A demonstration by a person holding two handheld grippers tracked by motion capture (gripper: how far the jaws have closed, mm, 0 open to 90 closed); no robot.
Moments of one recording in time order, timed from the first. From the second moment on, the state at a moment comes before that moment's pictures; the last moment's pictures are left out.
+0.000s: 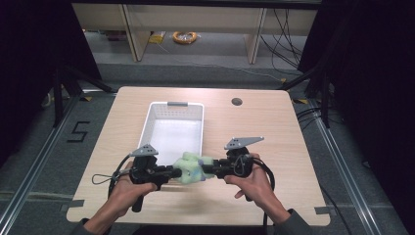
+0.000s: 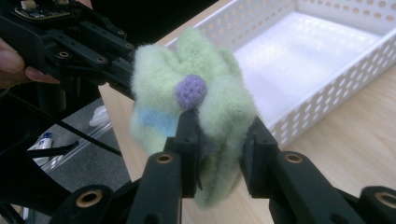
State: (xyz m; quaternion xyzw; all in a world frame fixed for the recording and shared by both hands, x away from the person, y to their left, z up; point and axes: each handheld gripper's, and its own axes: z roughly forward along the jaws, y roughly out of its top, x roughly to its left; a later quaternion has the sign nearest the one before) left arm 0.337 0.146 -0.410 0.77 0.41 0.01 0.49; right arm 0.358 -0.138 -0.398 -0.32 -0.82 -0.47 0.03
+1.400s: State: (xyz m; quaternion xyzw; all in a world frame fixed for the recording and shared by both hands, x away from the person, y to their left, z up) left arm 0.413 0.197 -0.441 0.79 0.49 0.01 0.38; right arm 0.446 -0.051 -0.430 -0.35 -0.86 -0.38 0.05
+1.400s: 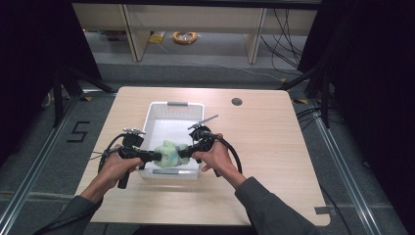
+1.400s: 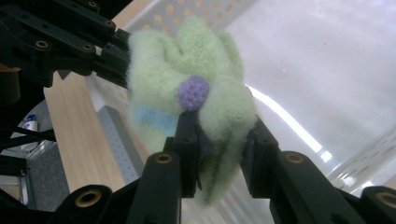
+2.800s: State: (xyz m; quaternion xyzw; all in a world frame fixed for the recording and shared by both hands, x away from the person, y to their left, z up) left arm 0.425 0.196 -0.447 0.80 0.50 0.05 0.32; right arm 0.456 -0.037 -0.442 -0.38 -0.87 -0.30 0.03
